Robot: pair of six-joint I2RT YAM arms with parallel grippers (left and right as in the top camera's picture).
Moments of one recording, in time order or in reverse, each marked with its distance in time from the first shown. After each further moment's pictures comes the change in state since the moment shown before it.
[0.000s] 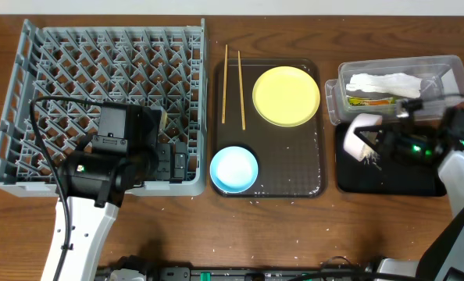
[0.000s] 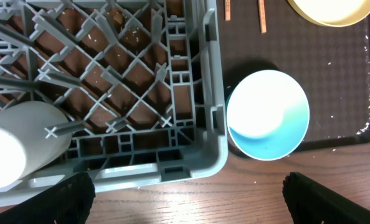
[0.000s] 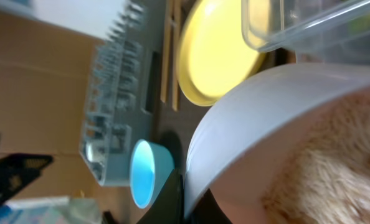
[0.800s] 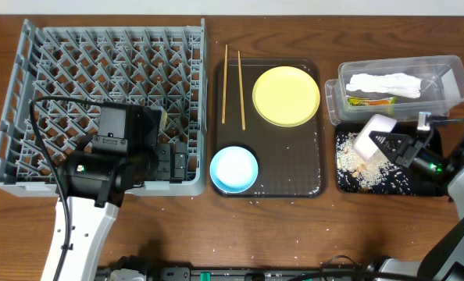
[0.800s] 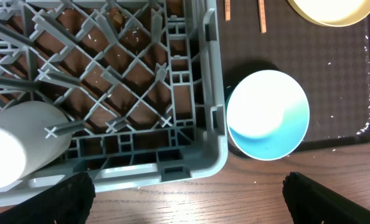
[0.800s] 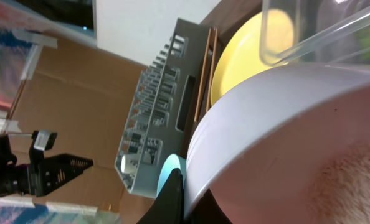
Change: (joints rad) left arm 0.000 0.000 0.000 0.000 0.000 0.000; right arm -0.143 0.000 -0.088 0.080 -0.217 -0.045
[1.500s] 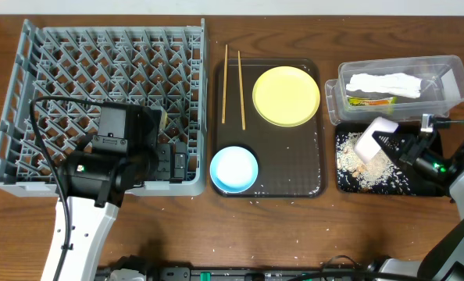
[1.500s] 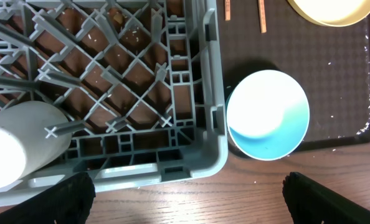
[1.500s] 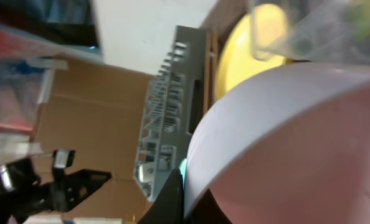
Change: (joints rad) left arm 0.000 0.000 0.000 0.000 0.000 0.000; right arm -0.015 0.000 -0.002 0.008 -0.016 0.138
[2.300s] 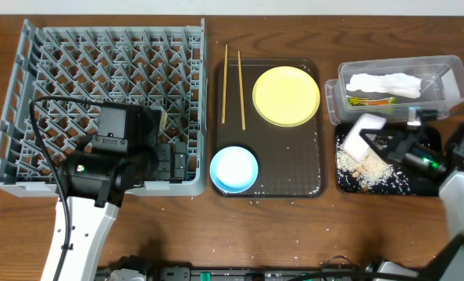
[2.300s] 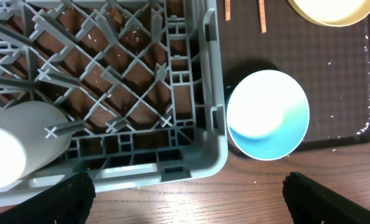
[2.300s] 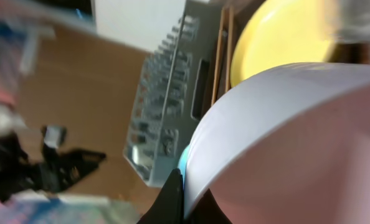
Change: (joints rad) left arm 0.000 0.000 0.000 0.000 0.000 0.000; right arm 0.158 -0.166 0.000 -0.013 0.093 0.069
